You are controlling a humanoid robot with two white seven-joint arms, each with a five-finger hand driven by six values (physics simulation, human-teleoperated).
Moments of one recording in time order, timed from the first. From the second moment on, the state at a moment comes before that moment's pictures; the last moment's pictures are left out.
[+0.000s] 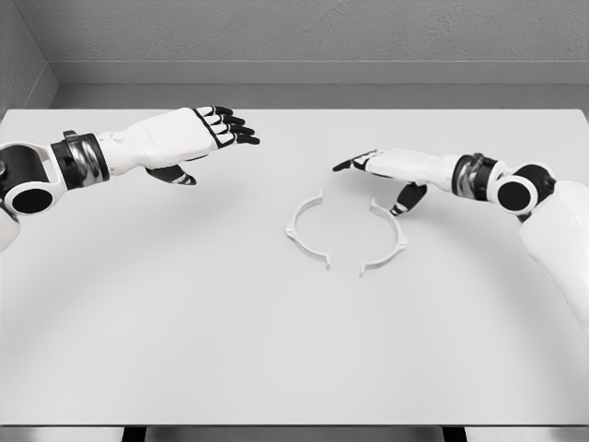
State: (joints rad) left arm -0.80 0.68 -0.79 -1.33 -0.55 -0.61 -0.20; right arm -0.74 -0.42 0.58 -1.00 0.43 -0.53 0.61
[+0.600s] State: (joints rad) left arm -0.81 0.68 -0.79 -1.33 -0.55 -0.61 -0.20; right arm -0.75 -0.43 0.53 -1.02 0.43 -0.52 0.61
